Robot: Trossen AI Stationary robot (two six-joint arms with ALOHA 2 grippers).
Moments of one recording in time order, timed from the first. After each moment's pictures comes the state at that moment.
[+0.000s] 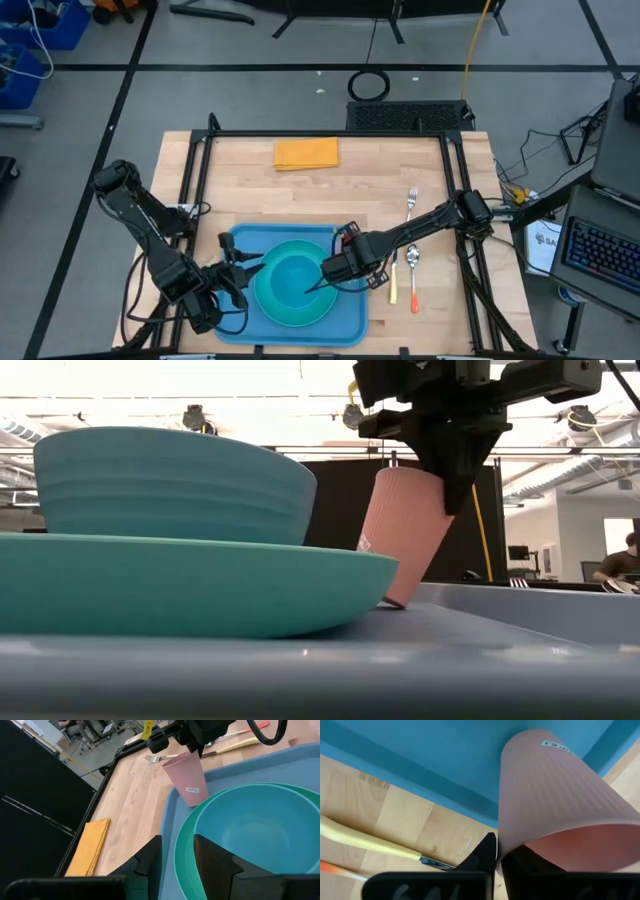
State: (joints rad) left arm -0.90 1.42 1.08 -0.81 -1.04 -0.59; right arm 0.35 2.04 1.72 -1.33 0.18 -0.15
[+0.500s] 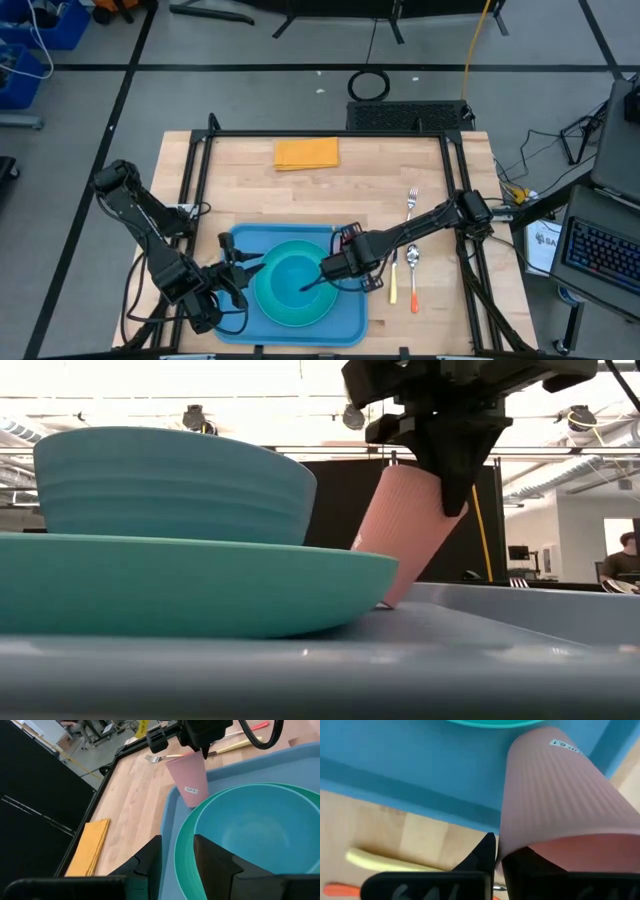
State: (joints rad) left arm -0.90 1.42 1.08 -0.81 -1.04 -0.59; right arm 0.35 2.04 1.71 -1.30 0.11 0.01
